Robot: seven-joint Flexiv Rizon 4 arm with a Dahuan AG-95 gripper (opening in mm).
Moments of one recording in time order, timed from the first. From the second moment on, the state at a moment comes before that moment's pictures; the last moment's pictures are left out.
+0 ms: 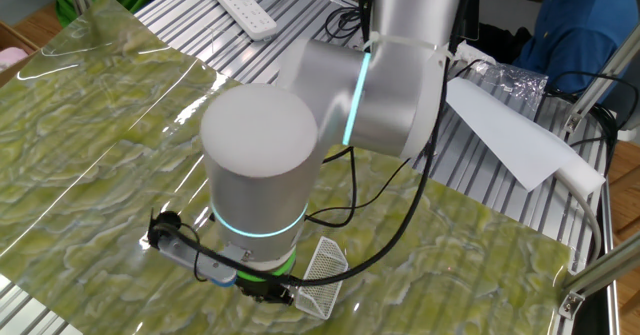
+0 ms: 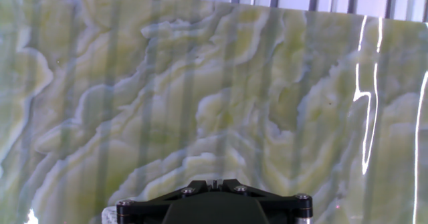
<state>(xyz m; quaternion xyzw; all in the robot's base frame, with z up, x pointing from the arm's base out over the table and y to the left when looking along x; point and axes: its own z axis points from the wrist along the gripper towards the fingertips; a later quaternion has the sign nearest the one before) 0.698 0.080 0.041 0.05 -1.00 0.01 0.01</state>
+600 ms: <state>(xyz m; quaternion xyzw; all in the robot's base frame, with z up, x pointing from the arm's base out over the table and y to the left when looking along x) 0.703 0.081 0.039 0.05 -1.00 0.01 0.04</state>
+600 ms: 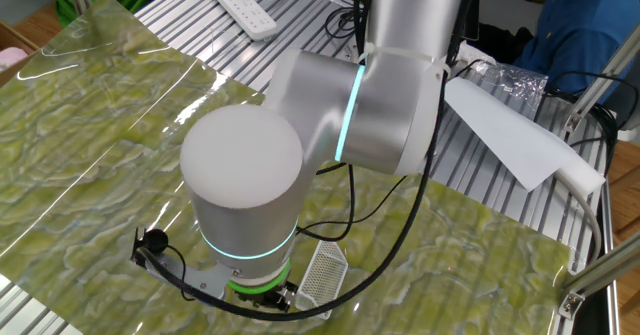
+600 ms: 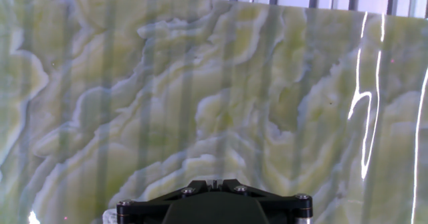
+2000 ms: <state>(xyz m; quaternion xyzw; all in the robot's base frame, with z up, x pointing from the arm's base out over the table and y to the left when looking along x) 0.701 0.081 0.041 0.03 -1.00 0.03 0.06</state>
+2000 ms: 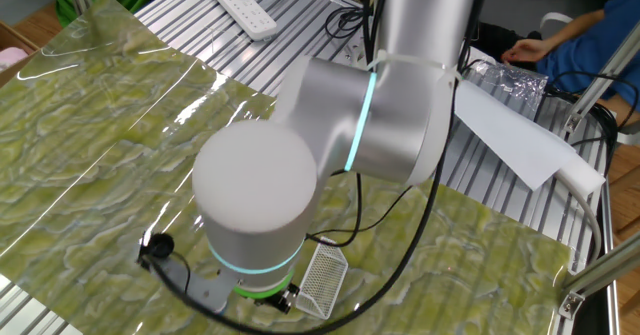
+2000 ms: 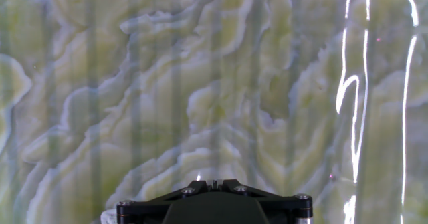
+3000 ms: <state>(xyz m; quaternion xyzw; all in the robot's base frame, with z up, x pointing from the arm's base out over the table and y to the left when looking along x) 0.687 0.052 0.055 0.07 -1.00 0.06 0.04</state>
